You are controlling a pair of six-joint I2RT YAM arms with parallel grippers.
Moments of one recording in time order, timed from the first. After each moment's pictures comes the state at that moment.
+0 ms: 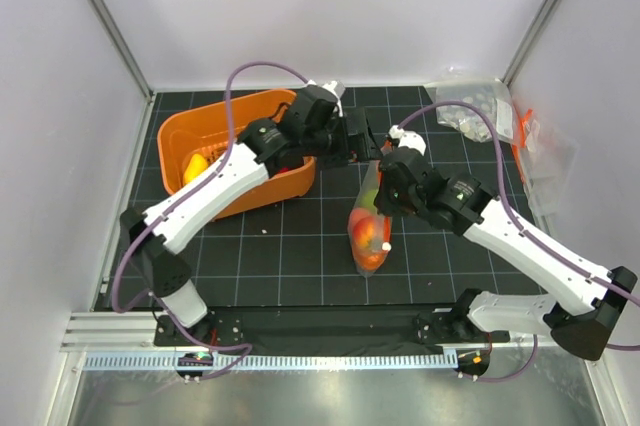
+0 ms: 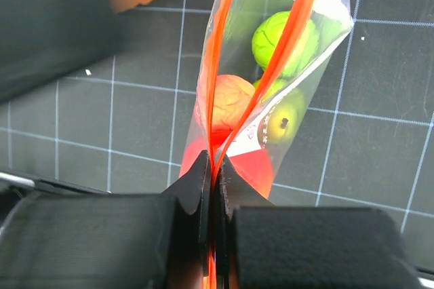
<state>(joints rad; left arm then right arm) -0.82 1.69 1.77 -0.71 0.10 -0.83 0.83 1.15 1.22 -0.91 0.31 0.69</state>
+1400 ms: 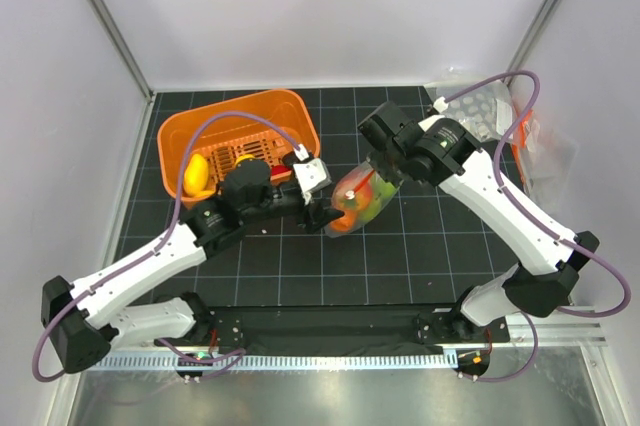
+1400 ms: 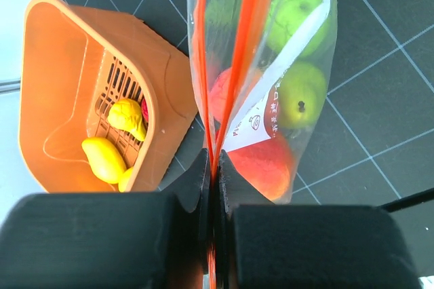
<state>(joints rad) -0.86 1.07 0.95 -0.10 0.35 0.14 0.82 1.47 1.78 -1.34 0.53 1.55</state>
